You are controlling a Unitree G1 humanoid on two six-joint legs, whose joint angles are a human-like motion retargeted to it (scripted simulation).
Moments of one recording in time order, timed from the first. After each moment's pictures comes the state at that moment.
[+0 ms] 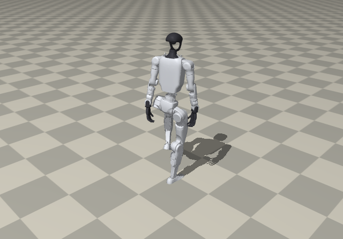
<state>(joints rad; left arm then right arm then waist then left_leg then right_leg) 0.10 0.12 0.30 1.64 0.11 0.07 -0.25 -0.09 -0.15 0.18 1.42 -0.72 0.01 0.33 0.06 -0.15 -0.01 -1.00 0.17 0.41 1.50 -0.03 0.13 -0.11 -0.14 -0.18 0.14 -0.13 -0.10</state>
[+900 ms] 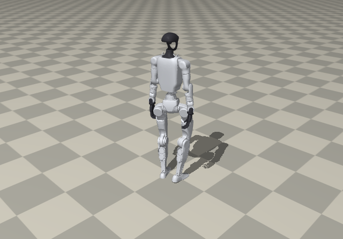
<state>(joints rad) 0.01 0.13 0.26 1.62 0.09 0.06 -0.19 0.06 -0.16 0.06 1.53 -0.68 0.07 0.32 -0.33 0.09 -0.06 -0.15 -0.01 -0.03 0.20 -0.17 0.03 -0.08 -0.02 -0.49 0.27 -0.14 0.00</state>
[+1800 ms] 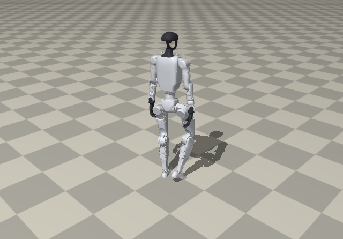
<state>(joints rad) -0.07 0.16 0.27 1.63 0.06 0.08 -0.18 0.01 -0.17 0.00 1.53 -0.60 0.06 0.32 -0.09 0.06 -0.06 -0.12 0.00 0.18 0.13 -0.18 0.06 -0.32 -0.09 -0.33 0.68 0.10 0.05</state>
